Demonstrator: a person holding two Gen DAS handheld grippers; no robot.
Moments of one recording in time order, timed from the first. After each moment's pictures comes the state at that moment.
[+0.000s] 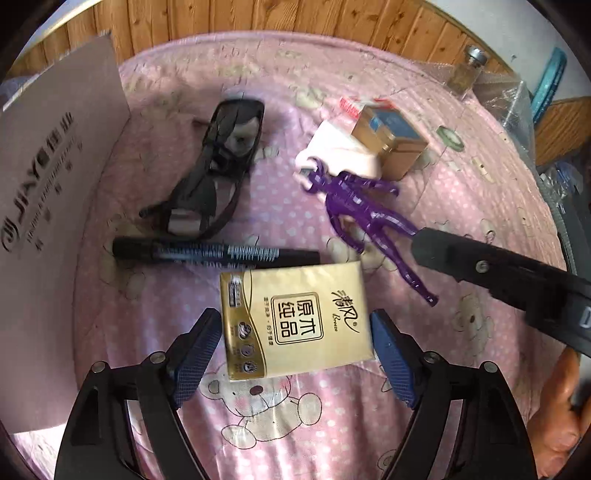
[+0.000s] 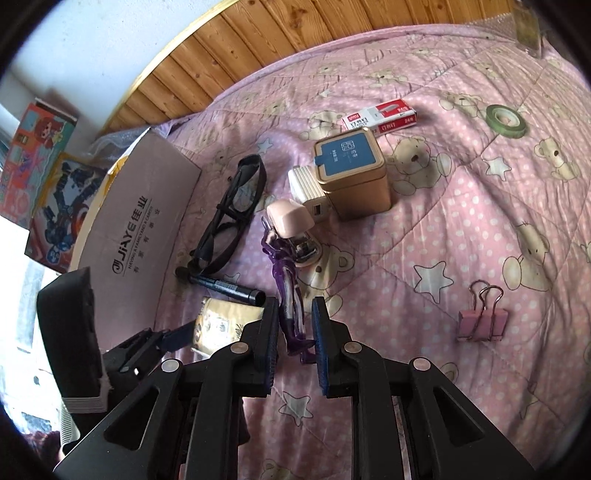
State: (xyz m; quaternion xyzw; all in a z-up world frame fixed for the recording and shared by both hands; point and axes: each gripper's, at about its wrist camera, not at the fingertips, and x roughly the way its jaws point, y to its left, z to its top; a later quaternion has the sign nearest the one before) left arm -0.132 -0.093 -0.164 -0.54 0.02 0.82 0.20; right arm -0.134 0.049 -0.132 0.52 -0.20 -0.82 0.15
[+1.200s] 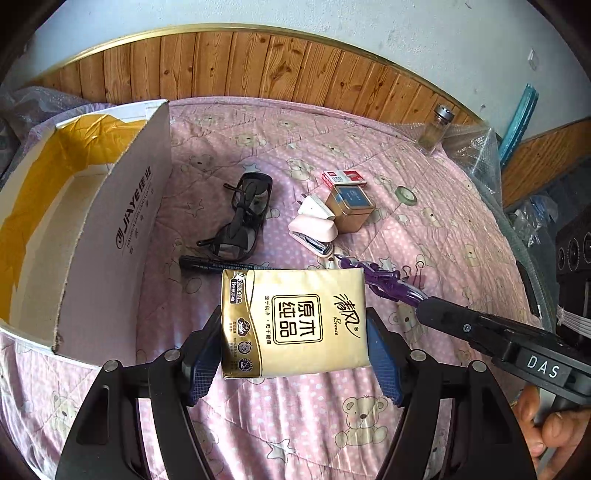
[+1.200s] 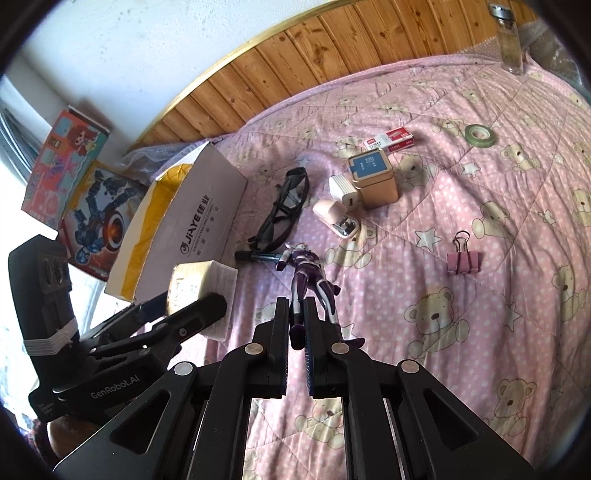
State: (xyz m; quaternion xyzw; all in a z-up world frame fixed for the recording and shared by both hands) left arm -0.076 -0.140 -0.063 -0.47 -0.02 0.86 0.22; right arm -0.045 0.040 -0.060 0.46 -0.20 -0.85 0.16
